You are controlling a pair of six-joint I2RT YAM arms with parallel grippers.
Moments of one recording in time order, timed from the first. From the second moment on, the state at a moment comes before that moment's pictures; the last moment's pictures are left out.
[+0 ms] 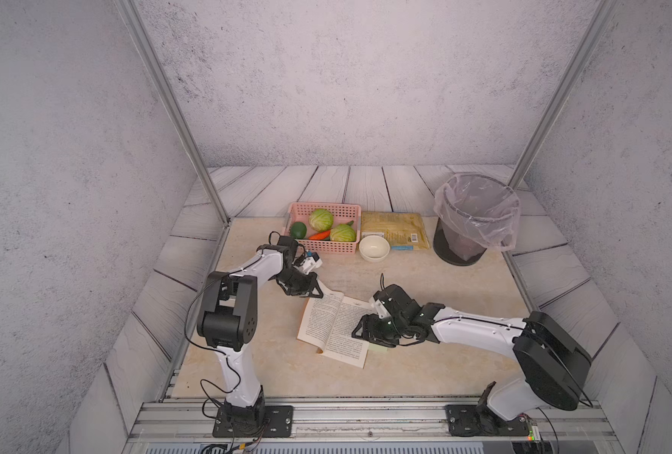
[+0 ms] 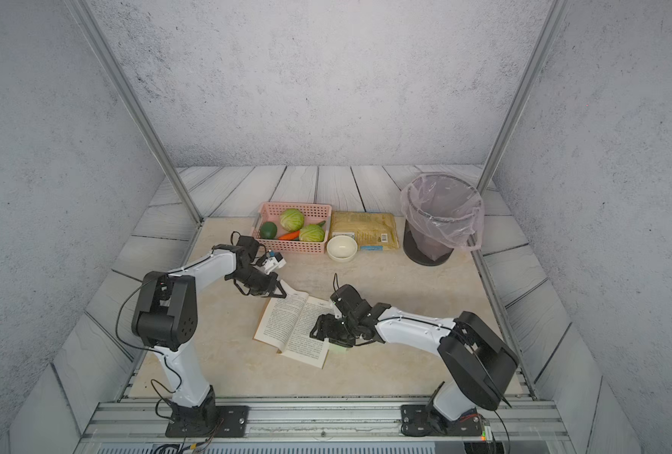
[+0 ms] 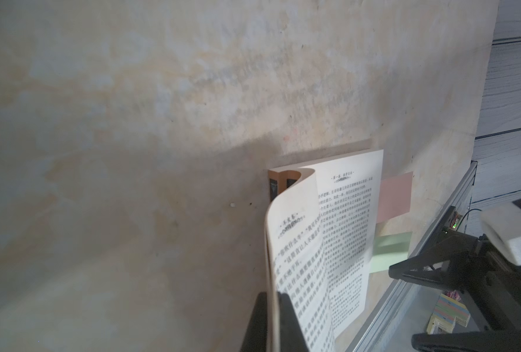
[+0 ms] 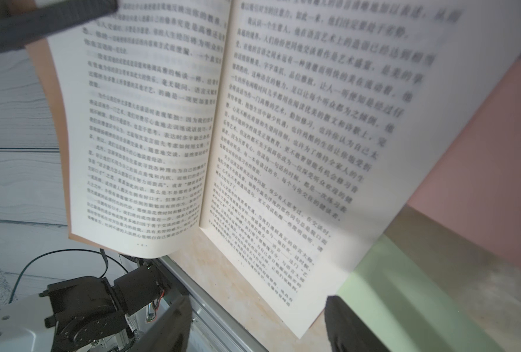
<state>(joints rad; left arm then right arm) -0.20 1.90 1.31 -0.87 0.66 0.11 0.85 1.54 0.81 -0.21 -0.42 0.95</state>
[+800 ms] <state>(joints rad) -0.20 1.90 1.31 -0.87 0.66 0.11 0.87 1.61 0.78 -0.16 -0.41 0.97</state>
